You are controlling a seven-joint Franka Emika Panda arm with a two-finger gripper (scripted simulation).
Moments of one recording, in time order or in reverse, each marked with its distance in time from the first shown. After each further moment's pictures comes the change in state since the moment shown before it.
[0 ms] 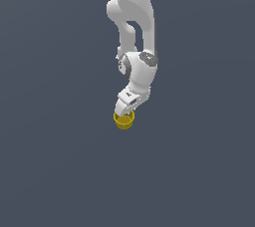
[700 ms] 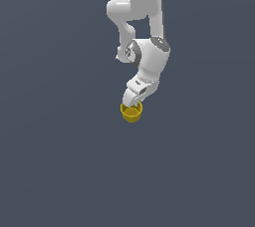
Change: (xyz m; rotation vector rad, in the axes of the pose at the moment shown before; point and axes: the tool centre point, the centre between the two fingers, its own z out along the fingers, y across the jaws) arm 0.011 -0.022 -0.056 0.001 -0.003 -0.002
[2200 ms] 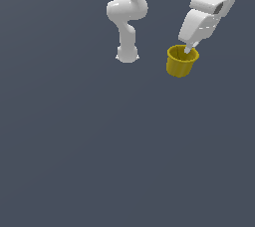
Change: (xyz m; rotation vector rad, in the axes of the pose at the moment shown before) arm 0.063 -0.100 -0.275 0.000 0.002 -0.002
